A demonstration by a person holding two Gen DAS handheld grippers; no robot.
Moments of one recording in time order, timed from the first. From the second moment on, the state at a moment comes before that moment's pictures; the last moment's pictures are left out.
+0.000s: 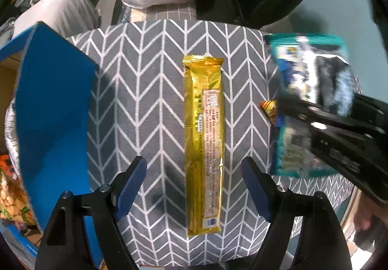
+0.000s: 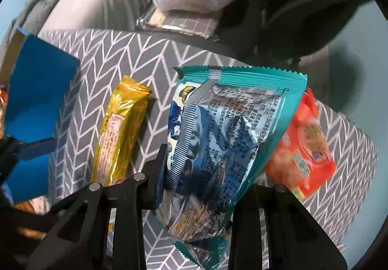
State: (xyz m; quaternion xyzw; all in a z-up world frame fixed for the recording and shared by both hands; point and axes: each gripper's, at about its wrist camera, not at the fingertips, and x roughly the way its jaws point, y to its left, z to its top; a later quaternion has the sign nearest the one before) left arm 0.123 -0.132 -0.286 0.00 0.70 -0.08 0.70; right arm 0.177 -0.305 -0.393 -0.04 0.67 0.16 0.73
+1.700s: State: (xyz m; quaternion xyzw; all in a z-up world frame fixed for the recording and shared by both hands) left arm 0.049 -0.095 -0.214 0.01 0.67 -0.09 0.74; right arm 0.086 -0.344 -0.323 0.09 0.64 0.16 0.74
